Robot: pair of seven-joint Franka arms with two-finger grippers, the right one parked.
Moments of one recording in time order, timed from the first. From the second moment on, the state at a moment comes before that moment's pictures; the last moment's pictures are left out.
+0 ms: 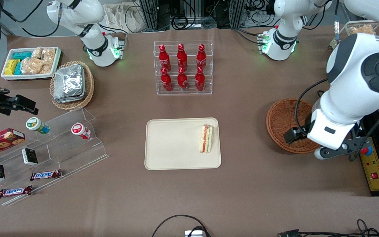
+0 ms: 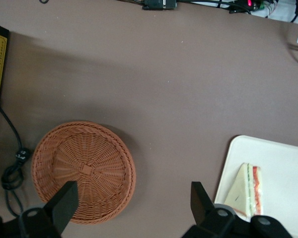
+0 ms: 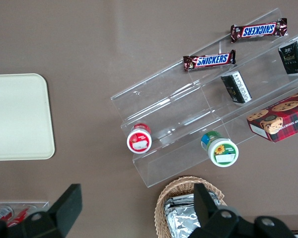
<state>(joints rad) 0.15 0.44 -0.60 -1.16 0.32 1.54 -0.60</state>
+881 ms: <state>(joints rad) 0.04 0.12 -0.15 -1.45 0.15 1.53 -0.08</state>
